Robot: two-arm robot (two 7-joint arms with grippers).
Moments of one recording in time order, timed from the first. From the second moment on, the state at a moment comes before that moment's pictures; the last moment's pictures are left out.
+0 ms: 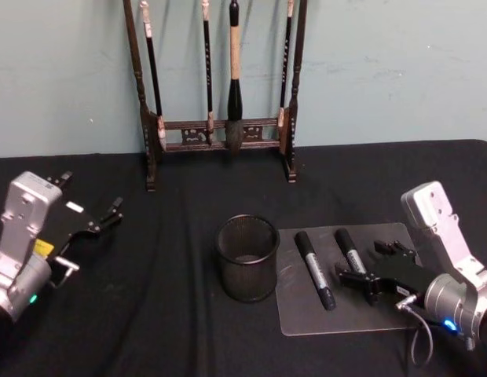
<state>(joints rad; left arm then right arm) -0.20 0.60 0.45 -1.41 -0.25 -0.12 0.03 0.11 0.52 -0.35 -1.56 0.35 0.36 0.23</state>
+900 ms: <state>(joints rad) -0.20 0.60 0.45 -1.41 -0.25 -0.12 0.03 0.08 0.48 -0.32 -1.54 0.30 0.38 0.26</state>
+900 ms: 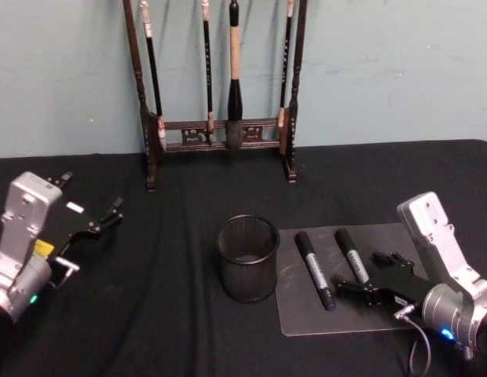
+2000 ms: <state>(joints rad) -0.20 0.60 0.45 -1.41 -0.25 -0.12 0.03 0.08 0.48 -0.32 -1.55 0.31 0.38 0.26</state>
